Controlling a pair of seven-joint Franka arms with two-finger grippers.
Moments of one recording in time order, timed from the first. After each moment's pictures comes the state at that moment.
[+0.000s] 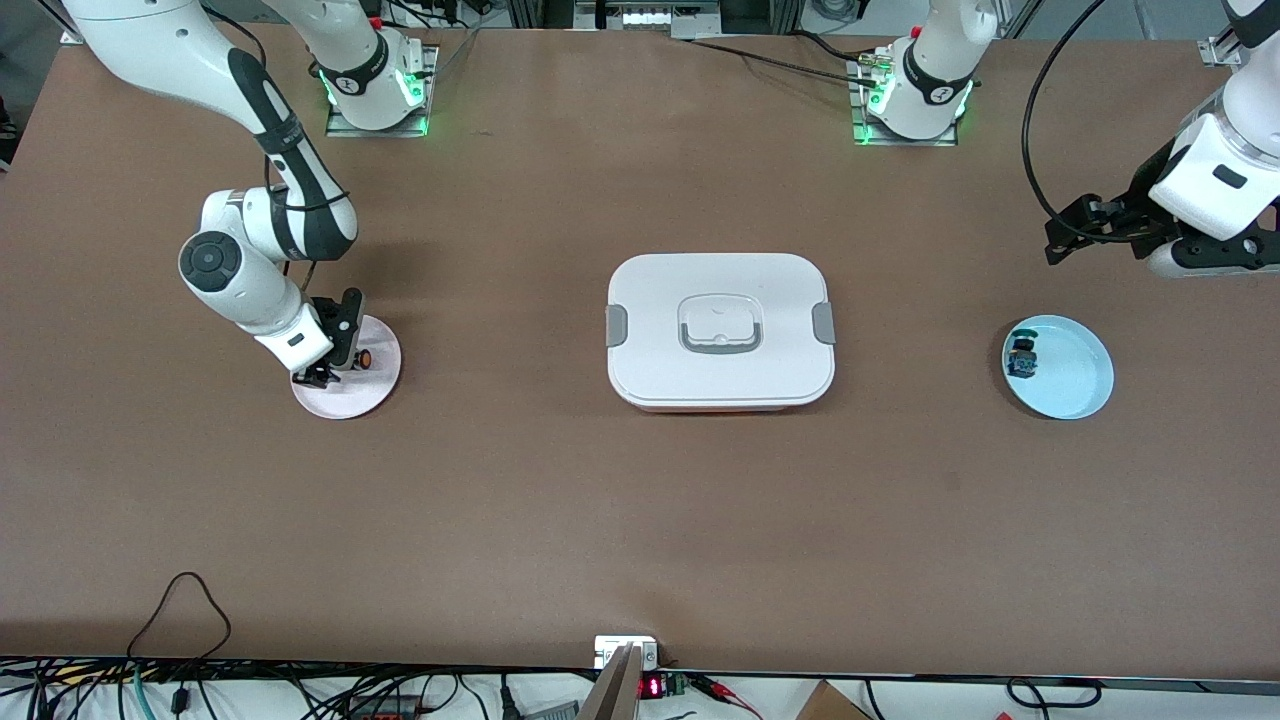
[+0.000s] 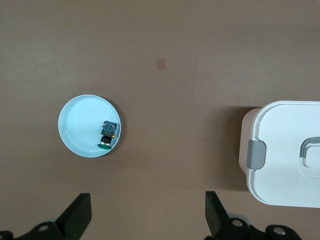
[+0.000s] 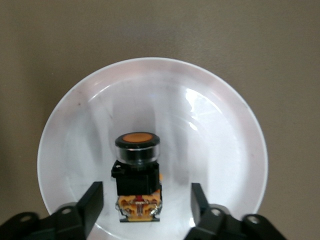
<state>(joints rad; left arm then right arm) -0.02 -0.05 -0.05 -1.71 0.02 1.65 -0.15 0.07 0.37 -0.02 -2.25 -0.11 2.66 -1.37</state>
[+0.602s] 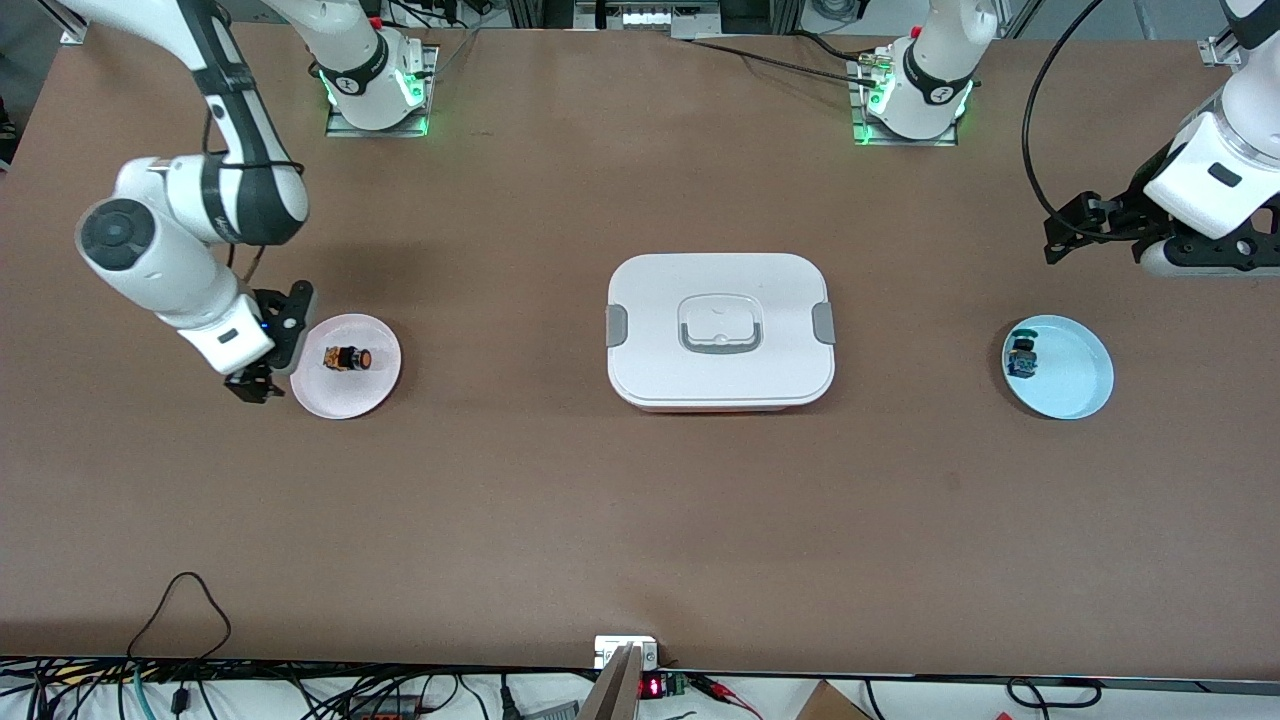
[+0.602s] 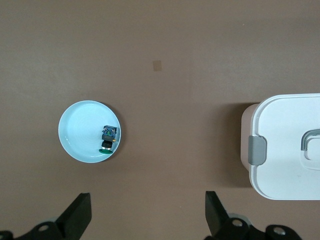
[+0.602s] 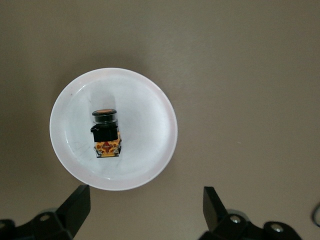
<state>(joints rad) -0.02 -0.05 -0.05 -1.71 0.02 1.66 -0.09 0.07 0.21 -0.03 -2.03 -0.08 2.31 -1.36</state>
